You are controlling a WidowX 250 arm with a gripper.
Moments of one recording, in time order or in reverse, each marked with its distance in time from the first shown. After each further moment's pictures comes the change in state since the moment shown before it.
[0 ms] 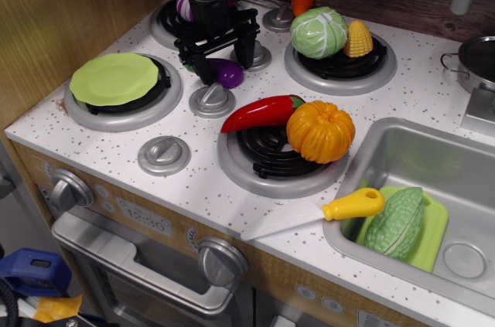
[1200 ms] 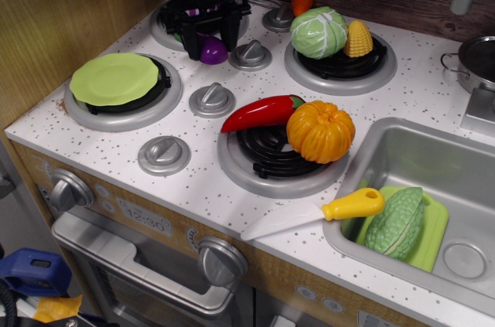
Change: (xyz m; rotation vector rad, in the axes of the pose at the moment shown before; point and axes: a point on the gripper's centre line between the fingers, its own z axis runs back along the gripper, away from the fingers) arm 0.015 0.007 0.034 0.145 0.061 -0.092
